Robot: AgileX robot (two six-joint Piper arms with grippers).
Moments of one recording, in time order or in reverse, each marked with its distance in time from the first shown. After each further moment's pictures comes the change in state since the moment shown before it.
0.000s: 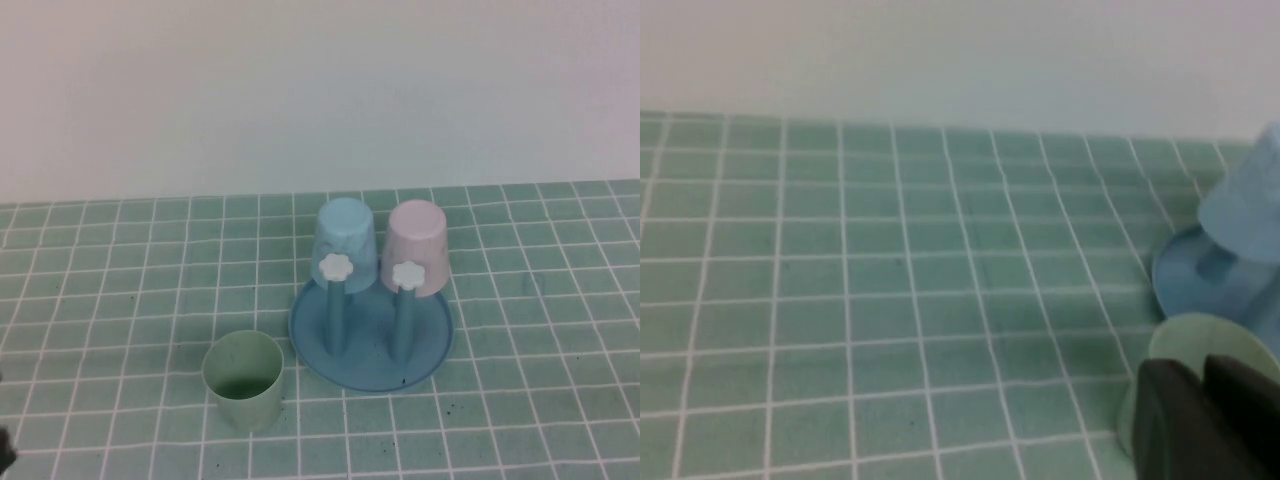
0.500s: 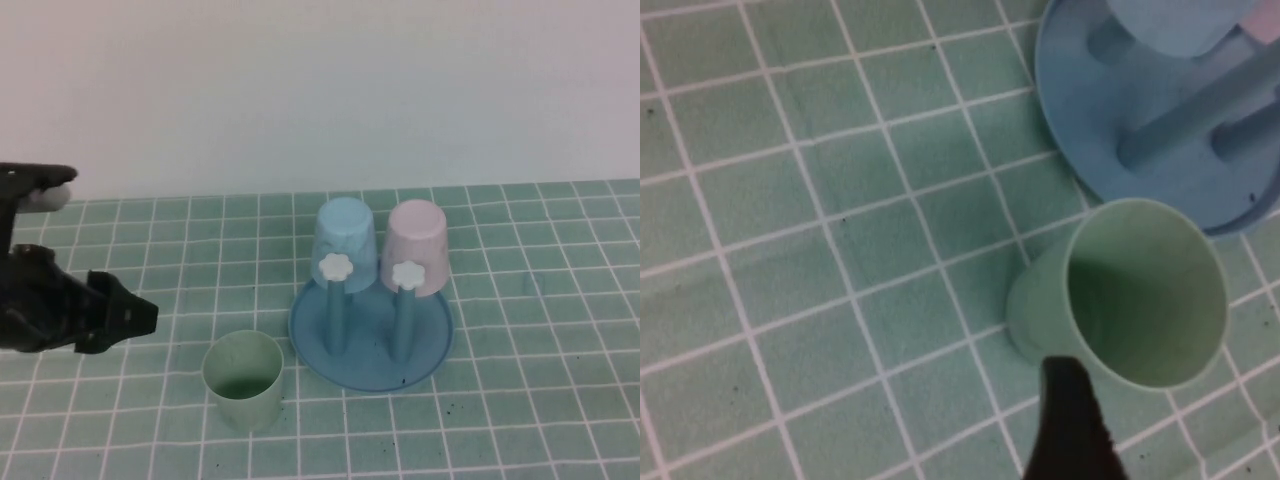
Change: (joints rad) right arm 0.000 0.010 -0.002 0.049 -0.001 0.000; left arm 0.000 0.747 -0.406 -0.279 0.314 0.397
